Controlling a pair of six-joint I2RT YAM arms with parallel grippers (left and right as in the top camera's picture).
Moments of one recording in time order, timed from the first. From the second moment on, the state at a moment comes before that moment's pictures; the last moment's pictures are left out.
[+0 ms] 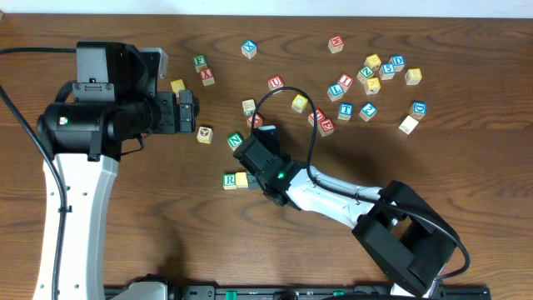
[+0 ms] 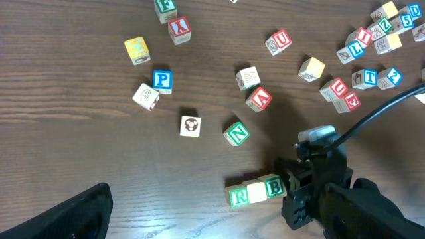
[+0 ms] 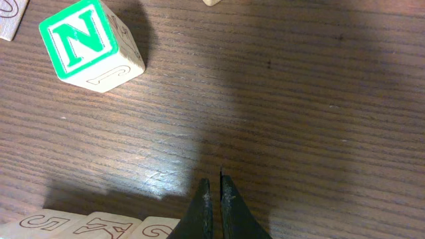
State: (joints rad) left arm -0.02 1.37 1.54 -1.14 0.23 -0.03; right arm 0.87 1.91 1.08 -0.24 0.26 0.64
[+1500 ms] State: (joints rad) left arm -0.02 1.37 1.54 -1.14 0.23 -0.03; right arm 0.83 1.91 1.10 -0.17 0.08 0.54
